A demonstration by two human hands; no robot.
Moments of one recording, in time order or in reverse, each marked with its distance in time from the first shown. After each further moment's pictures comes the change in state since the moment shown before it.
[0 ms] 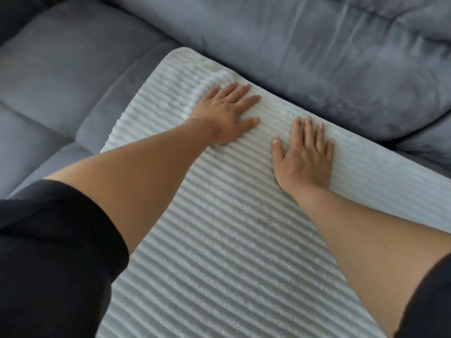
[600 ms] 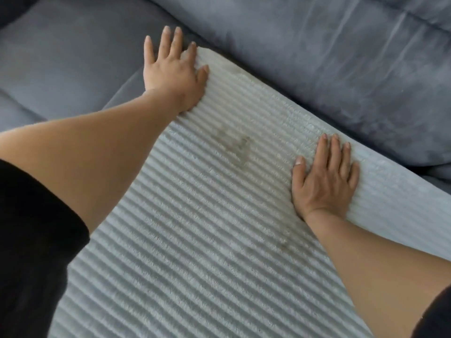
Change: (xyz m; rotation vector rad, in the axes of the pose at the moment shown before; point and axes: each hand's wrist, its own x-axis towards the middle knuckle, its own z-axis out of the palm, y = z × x) left_hand -0.009 -0.112 -0.038 0.164 0.156 -0.519; right_hand -0.001 0.002 0.023 -0.042 0.121 0.012
